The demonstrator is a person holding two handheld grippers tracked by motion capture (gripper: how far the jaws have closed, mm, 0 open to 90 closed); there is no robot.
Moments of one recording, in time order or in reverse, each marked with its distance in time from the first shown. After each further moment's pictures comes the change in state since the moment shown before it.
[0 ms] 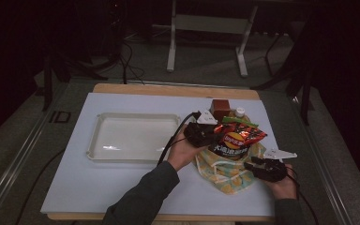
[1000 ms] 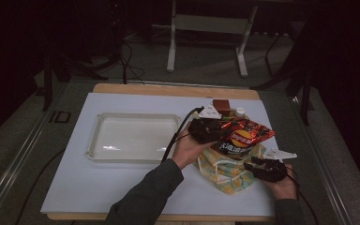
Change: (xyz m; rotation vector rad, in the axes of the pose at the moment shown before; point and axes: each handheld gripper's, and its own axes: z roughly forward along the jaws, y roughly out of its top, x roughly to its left) left arm -0.006 0.021 -0.005 -0.073 -0.066 -0.040; right arm 0.001 0.000 0.000 -0.001 0.000 -0.008
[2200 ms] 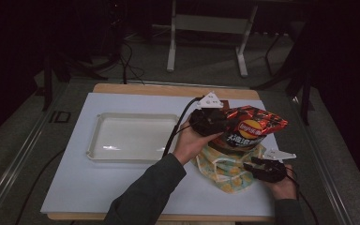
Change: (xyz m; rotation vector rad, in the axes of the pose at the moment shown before) left arm -0.014 0.039 -0.024 -0.127 -0.052 0.015; right arm 0.001 0.000 0.000 0.005 -0.002 -0.014
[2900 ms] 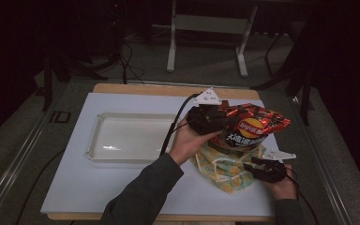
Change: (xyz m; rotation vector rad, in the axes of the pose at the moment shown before) left arm -0.008 0.011 -0.023 0.004 -0.010 -0.011; right arm 0.000 0.000 0.000 -0.001 -0.002 -0.004
